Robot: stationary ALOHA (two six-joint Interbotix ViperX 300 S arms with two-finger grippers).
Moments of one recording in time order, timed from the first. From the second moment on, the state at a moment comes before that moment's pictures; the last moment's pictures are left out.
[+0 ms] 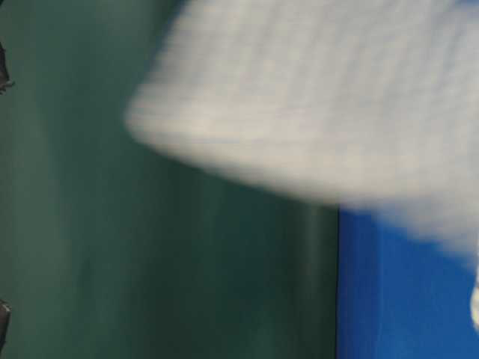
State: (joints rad) left arm -0.06 -0.56 0.54 -0.02 0.34 0.03; right arm 0.09 -0.50 0.49 -0.18 0.41 0.13
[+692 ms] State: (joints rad) left arm -0.18 -0.35 0.62 -0.02 0.30 0.03; right arm 0.16 -0.33 0.58 -0.15 0.41 0.14
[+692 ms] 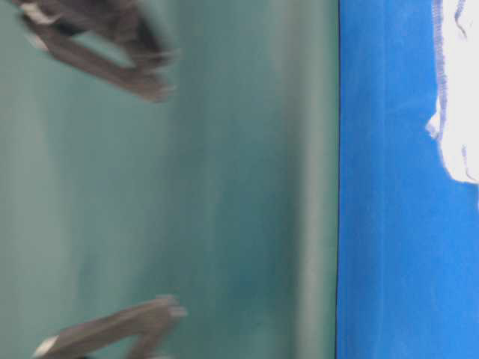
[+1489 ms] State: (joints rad) left arm -0.26 0.12 0.70 -0.02 -0.03 0.02; right arm 0.23 0.06 0.72 -0.07 0.05 0.16
